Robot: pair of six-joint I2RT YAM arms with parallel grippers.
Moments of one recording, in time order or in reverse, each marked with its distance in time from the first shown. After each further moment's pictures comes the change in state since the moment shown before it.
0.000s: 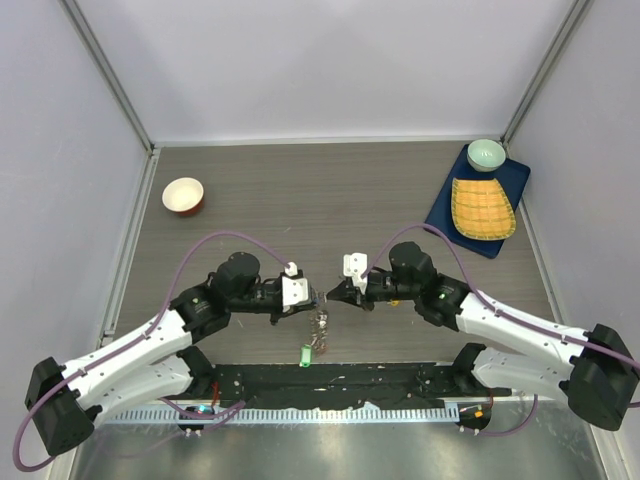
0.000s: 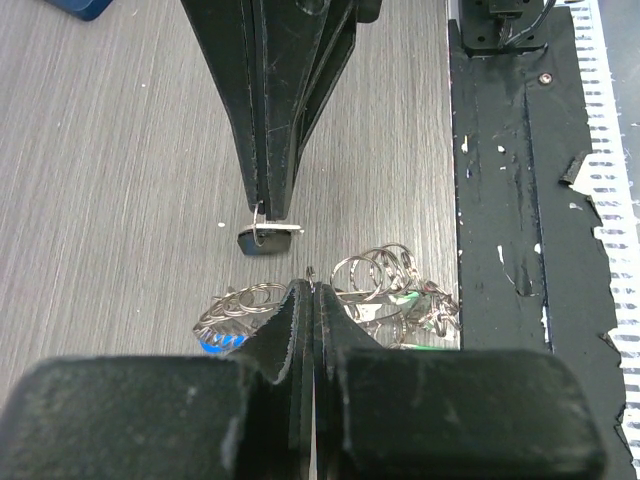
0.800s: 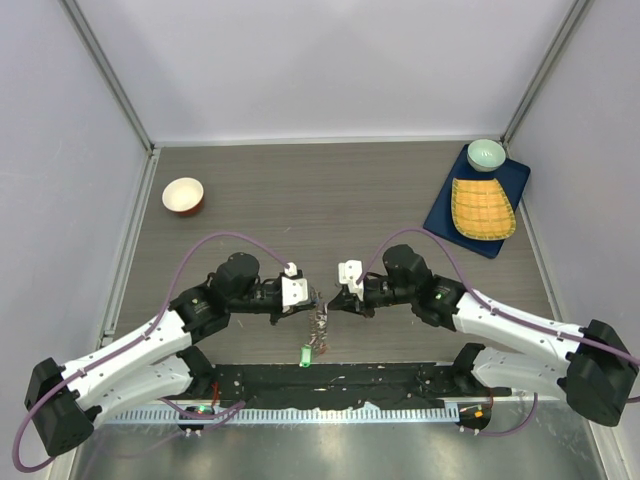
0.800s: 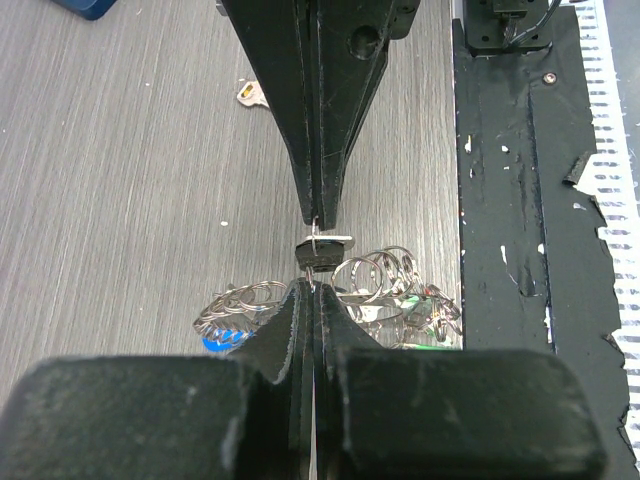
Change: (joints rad) left arm 0.000 -0.005 -0.004 0.001 -0.009 0.000; right arm 0.021 0.018 0.000 -0.068 -0.031 -0.024
